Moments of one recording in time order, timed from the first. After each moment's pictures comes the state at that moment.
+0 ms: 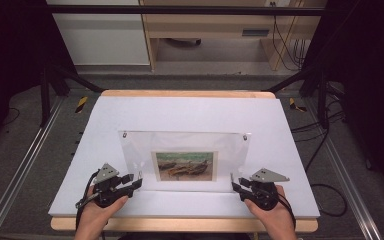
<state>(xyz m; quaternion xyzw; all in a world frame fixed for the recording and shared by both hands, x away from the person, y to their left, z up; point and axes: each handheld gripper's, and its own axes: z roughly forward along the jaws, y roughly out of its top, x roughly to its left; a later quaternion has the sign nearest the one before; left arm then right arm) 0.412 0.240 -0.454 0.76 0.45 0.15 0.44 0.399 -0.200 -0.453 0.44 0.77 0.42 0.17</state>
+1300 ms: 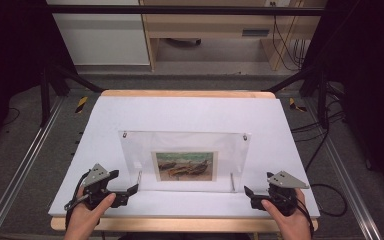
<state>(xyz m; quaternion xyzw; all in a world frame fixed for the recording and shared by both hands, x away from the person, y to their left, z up) 0.404 0.260 -0.443 0.76 0.42 0.17 0.46 0.386 -0.240 -0.447 0.45 0.75 0.40 0.25</state>
